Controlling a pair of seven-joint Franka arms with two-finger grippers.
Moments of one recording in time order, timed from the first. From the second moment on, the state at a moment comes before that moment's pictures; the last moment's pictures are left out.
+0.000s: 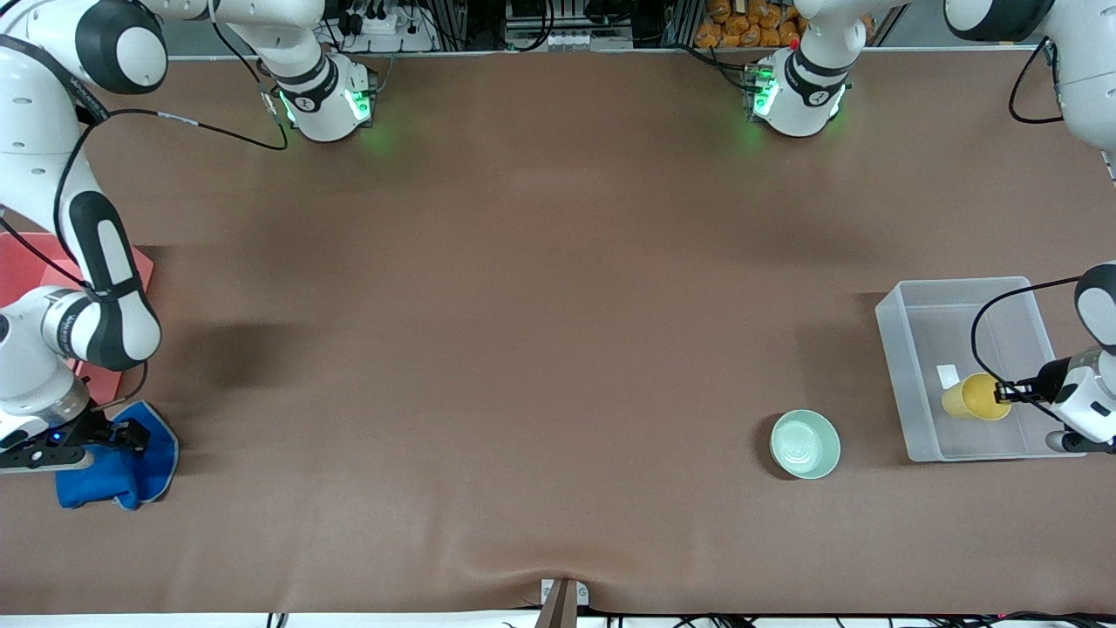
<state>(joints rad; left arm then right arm) 0.23 0.68 0.03 -1.42 0.02 2.07 0.22 -0.34 0.85 0.00 -1.51 -0.10 2.76 -0.37</state>
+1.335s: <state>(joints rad) 0.24 0.75 0.03 -1.39 0.02 2.18 0.26 -0.36 0.90 0.01 -1.50 -0.09 2.96 -0.36</state>
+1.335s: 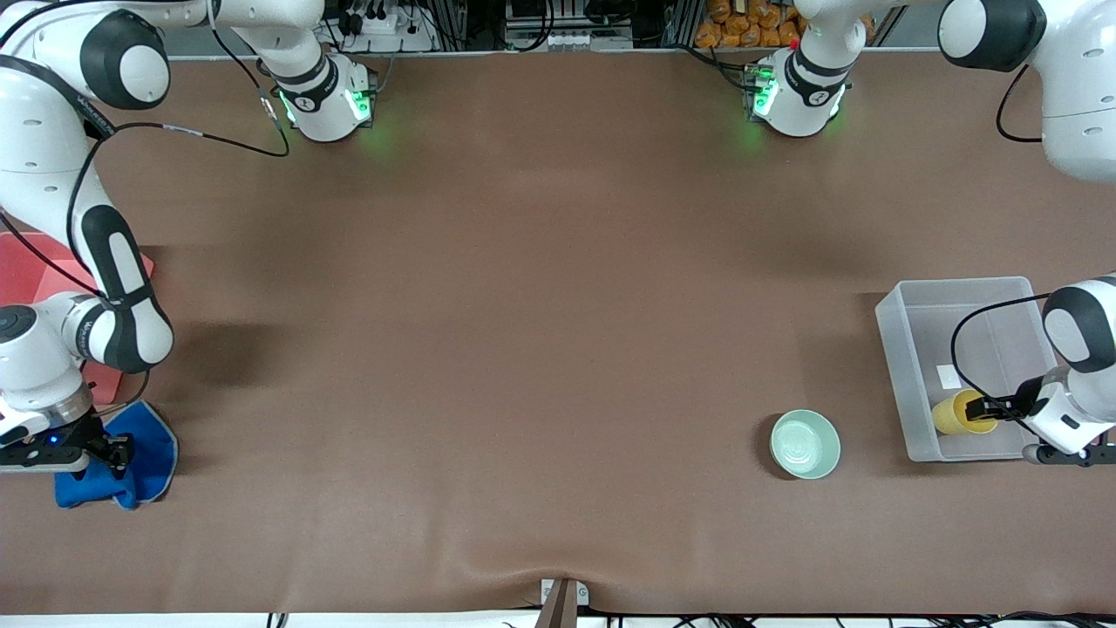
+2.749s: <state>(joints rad) 0.03 0.70 0.03 -1.37 -0.04 2.07 -0.03 -0.36 0.90 0.03 -1.50 -0.07 2.96 -0.36</state>
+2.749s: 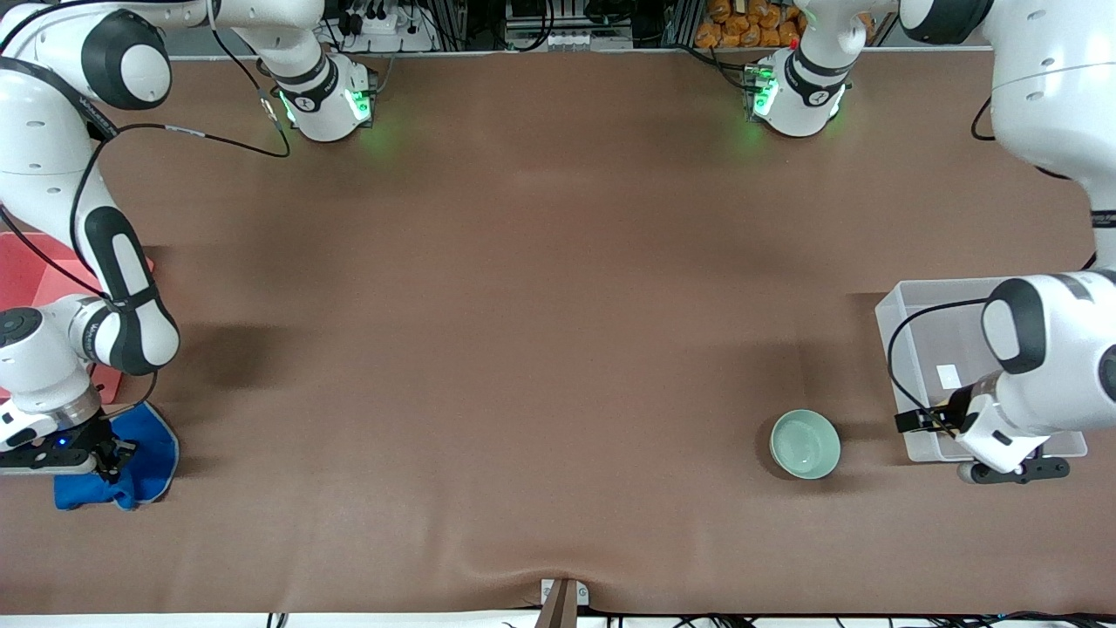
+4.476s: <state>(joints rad) -0.08 0.85 0.03 -1.36 -0.09 2.28 -0.24 -0.31 0.49 0.04 -1.42 -0.07 2.27 -0.36</state>
